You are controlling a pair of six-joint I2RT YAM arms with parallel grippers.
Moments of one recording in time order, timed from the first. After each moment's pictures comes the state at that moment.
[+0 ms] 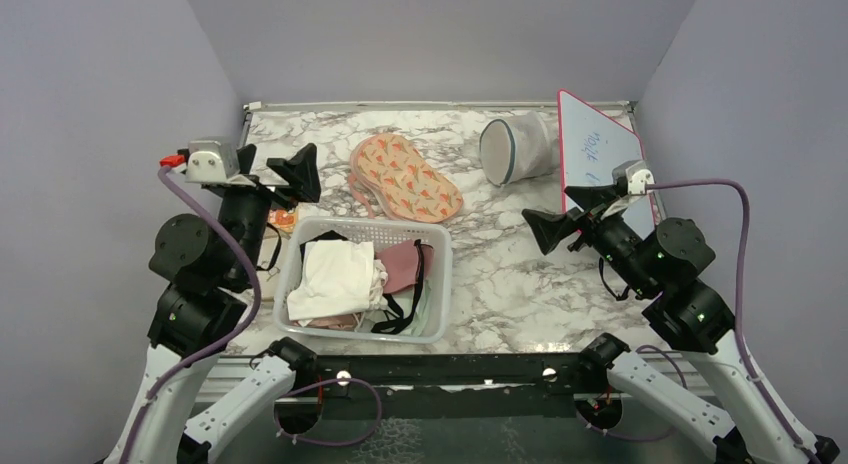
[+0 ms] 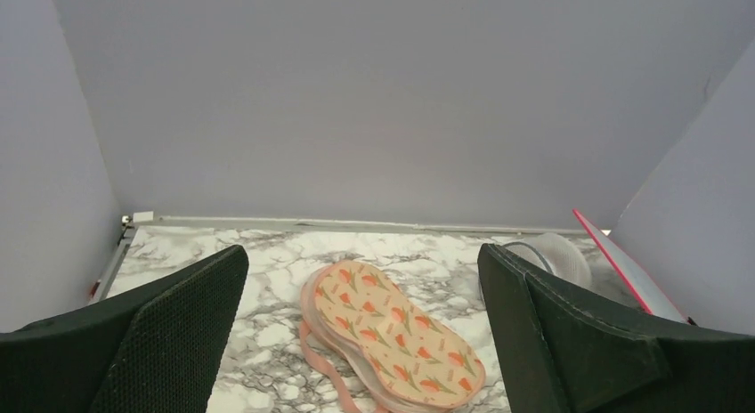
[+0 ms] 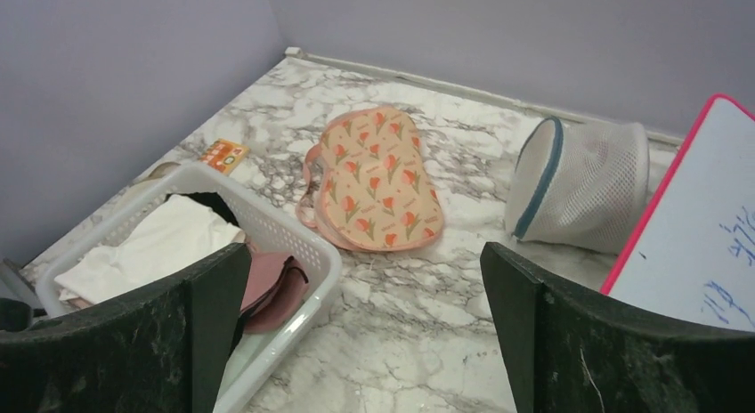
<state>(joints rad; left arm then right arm) -0.52 0.65 1.23 -0.35 -0.36 -0.13 0.62 0.59 0.97 -0.36 0.03 0.12</state>
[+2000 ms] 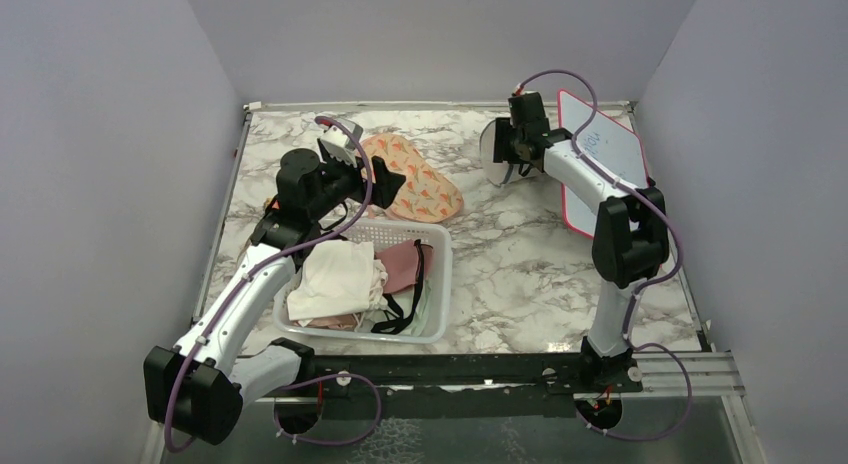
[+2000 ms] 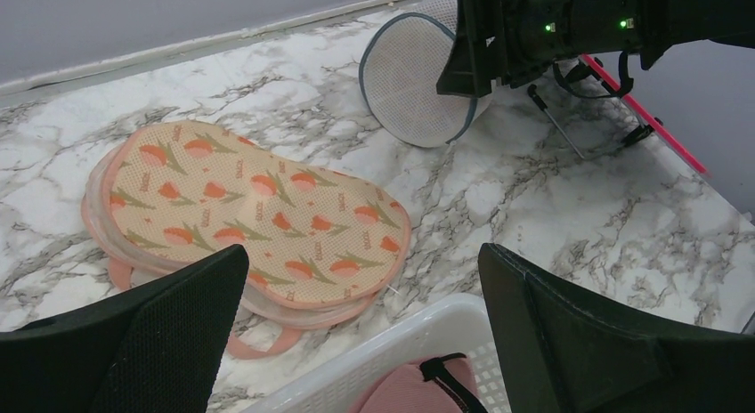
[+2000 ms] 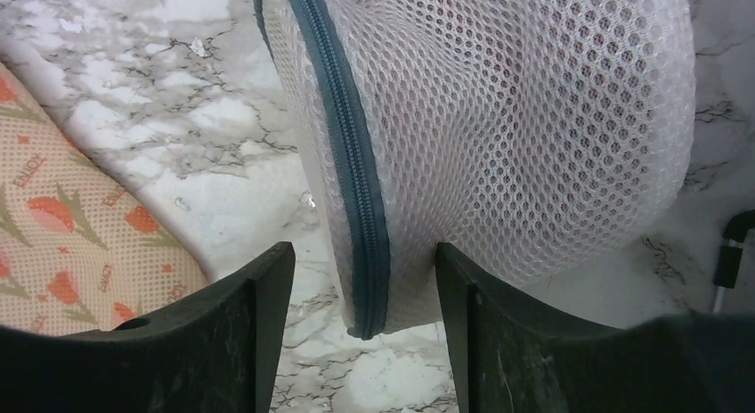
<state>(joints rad) -0.34 1.08 0.91 -0.01 0.33 -0.19 0.33 1.94 1.58 -0.41 0.22 0.24</state>
